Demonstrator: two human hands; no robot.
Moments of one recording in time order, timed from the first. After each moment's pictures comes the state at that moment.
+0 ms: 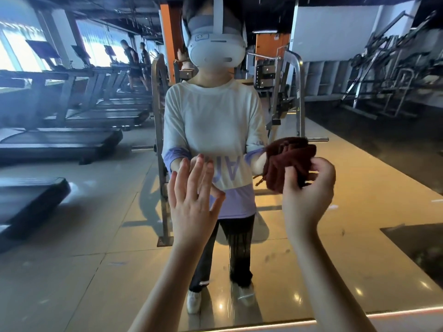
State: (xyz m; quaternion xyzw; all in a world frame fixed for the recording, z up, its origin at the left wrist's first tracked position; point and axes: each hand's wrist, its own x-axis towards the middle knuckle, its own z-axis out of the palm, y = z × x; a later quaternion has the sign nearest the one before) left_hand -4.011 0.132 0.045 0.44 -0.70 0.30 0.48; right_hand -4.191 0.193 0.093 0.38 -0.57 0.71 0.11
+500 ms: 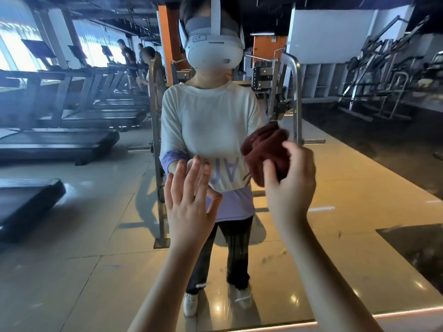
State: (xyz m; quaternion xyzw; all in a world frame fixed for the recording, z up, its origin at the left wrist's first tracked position) left_hand -4.014 0.130 0.043 0.44 -0.69 0.31 0.49; right_hand -4.183 0.181 0.111 0.49 -0.55 0.64 0.22
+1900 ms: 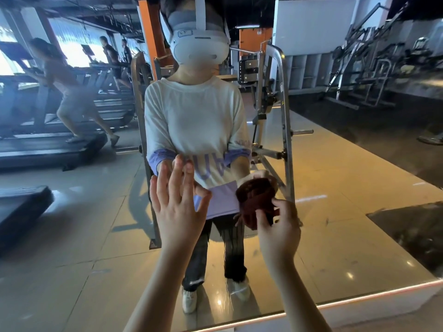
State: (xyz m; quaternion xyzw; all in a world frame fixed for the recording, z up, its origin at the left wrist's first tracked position) left_hand -4.020 0.130 0.034 0.43 -0.68 0.31 0.51; right_hand -4.193 0.203 -0.004 0.44 -0.64 0.62 0.11
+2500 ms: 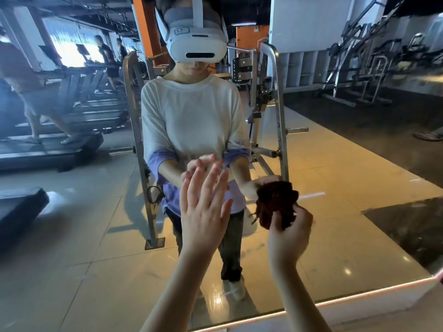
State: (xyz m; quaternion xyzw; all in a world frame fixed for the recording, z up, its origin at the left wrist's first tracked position) left_hand -4.087 0.150 0.030 0.37 -0.75 0.29 0.47; right_hand -4.231 0.206 -0.010 0.30 -0.68 0.67 0.06
